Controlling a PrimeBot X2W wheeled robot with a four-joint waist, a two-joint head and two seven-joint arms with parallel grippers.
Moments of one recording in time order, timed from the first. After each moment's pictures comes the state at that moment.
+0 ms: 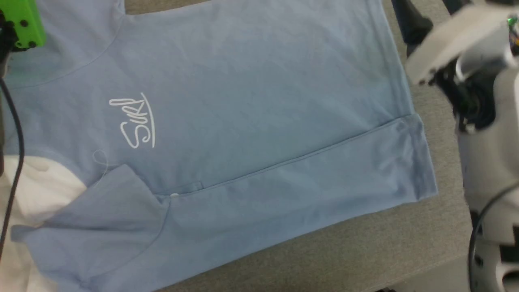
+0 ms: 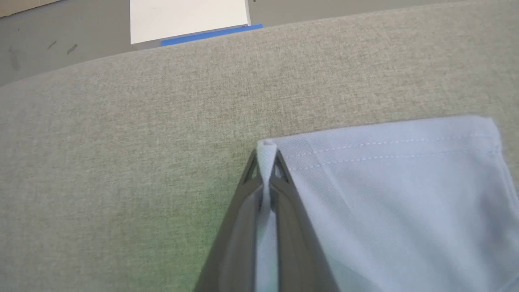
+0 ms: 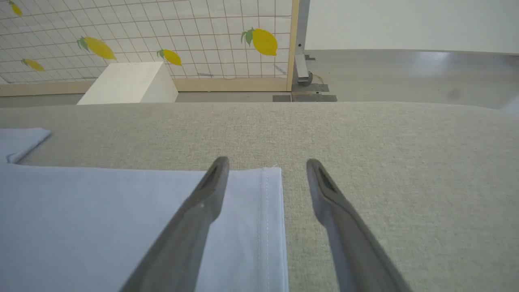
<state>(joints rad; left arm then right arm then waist) -1.03 0.62 -0.33 0.25 -0.47 0.24 0.89 -0.82 -0.14 0.07 0.21 0.34 0.13 0.33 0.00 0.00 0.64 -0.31</state>
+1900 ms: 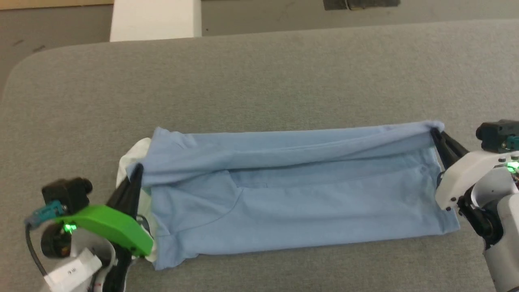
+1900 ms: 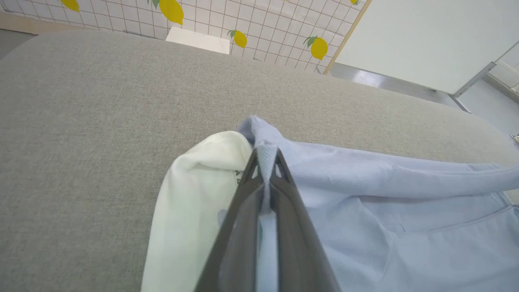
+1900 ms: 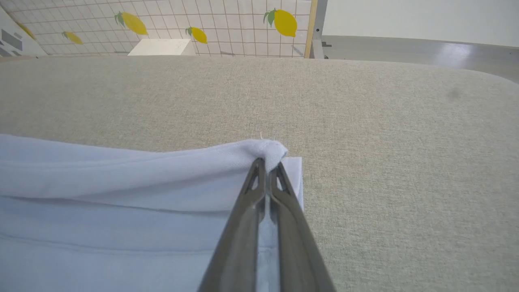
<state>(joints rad) -0.10 0.44 -0.24 -0.10 -0.74 0.11 0.05 -0.37 -0.34 0.08 0.33 0.37 0.13 0.17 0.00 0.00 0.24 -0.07</state>
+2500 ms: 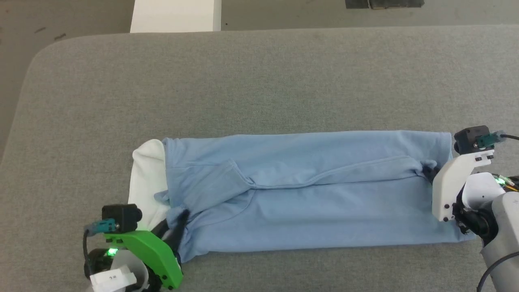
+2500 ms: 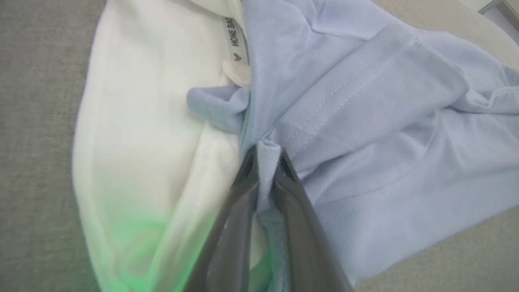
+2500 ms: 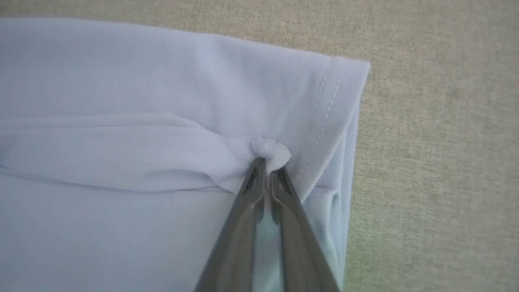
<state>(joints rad) -0.09 0.40 -0.39 0.11 -0.77 0.03 0.14 -0.41 -0.36 0.14 0.46 0.38 0.13 0.53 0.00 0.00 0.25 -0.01</state>
